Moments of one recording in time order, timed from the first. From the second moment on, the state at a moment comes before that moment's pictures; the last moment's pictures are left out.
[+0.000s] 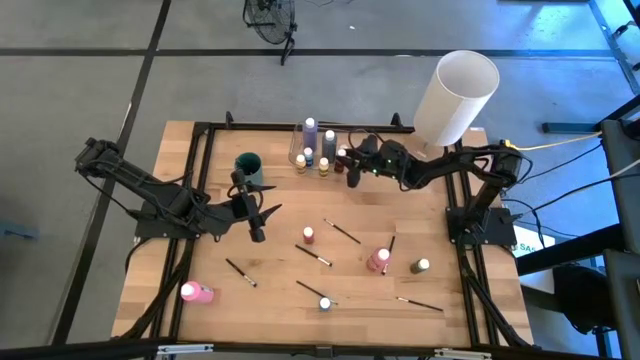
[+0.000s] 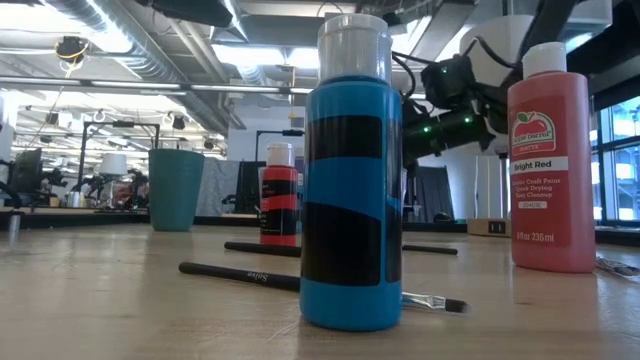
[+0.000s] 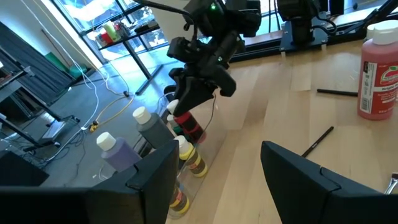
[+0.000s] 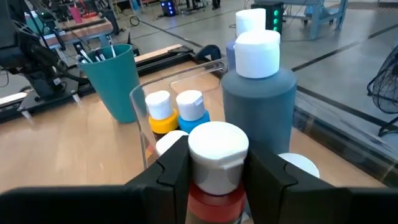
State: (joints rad) left arm -0.43 1.02 0.78 -0.24 -0.91 -0.01; right arm -0.41 1.74 0.62 0.92 -0.01 0.22
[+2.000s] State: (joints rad) left arm -0.43 1.02 0.78 -0.29 -0.75 -0.11; right arm -0.10 1.90 0.86 0.62 0.86 0.35
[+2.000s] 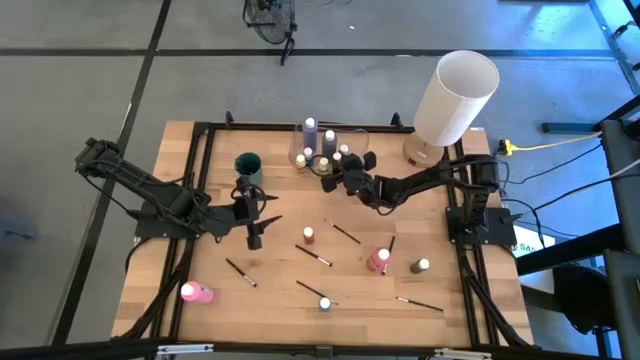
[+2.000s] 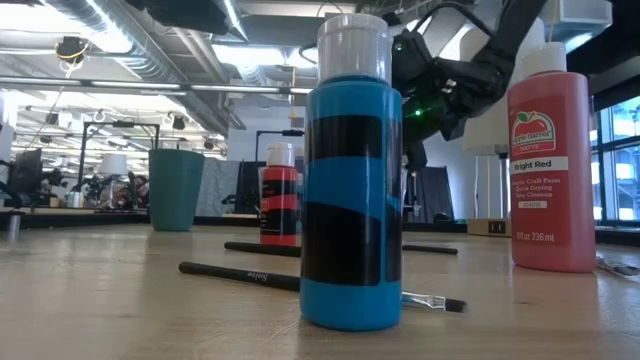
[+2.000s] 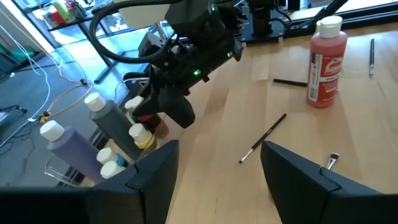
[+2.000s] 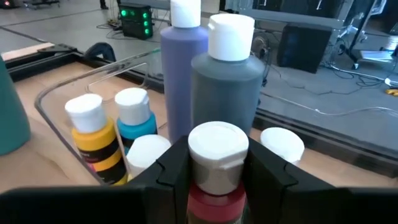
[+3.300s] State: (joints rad) left arm -0.43 1.02 0.78 -0.32 -0.73 -0.15; right arm -0.11 1.91 0.86 0.56 0.82 0.46
